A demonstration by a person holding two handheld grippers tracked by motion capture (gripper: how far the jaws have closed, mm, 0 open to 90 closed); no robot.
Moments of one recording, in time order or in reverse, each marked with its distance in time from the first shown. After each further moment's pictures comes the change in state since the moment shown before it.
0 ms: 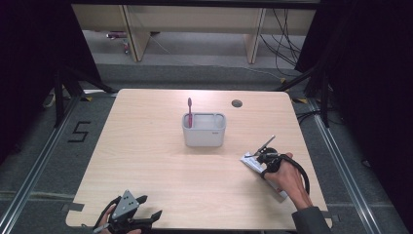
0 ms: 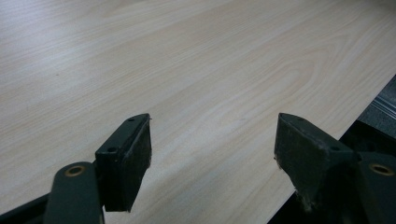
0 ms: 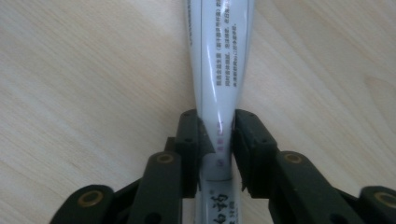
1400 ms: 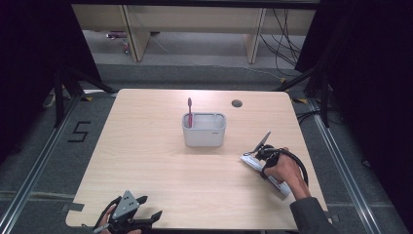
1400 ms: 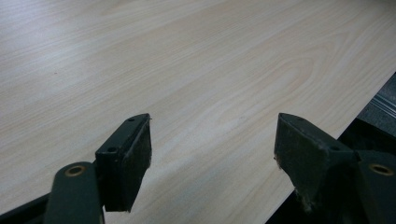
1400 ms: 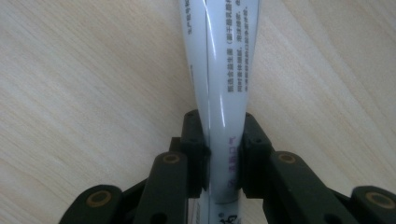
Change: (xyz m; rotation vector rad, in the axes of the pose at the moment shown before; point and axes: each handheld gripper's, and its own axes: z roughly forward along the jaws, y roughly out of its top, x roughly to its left) left arm 0.001 0.000 0.000 0.002 -0.007 0.009; right arm -0.014 0.014 0.016 0.136 0.091 -0.044
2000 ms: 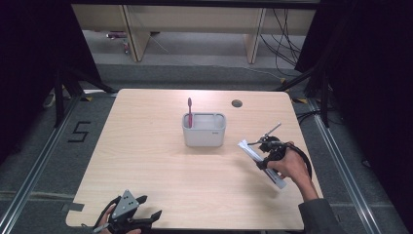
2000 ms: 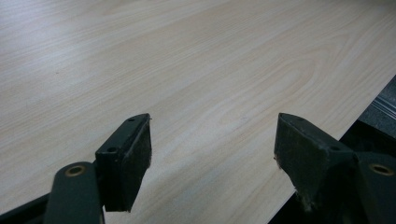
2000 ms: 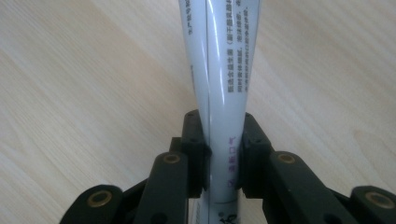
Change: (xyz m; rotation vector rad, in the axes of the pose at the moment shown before) left arm -0.002 -0.001 0.001 -0.024 -0.005 -0.034; right arm -0.001 -0.003 -0.039 -0.233 0.069 0.031
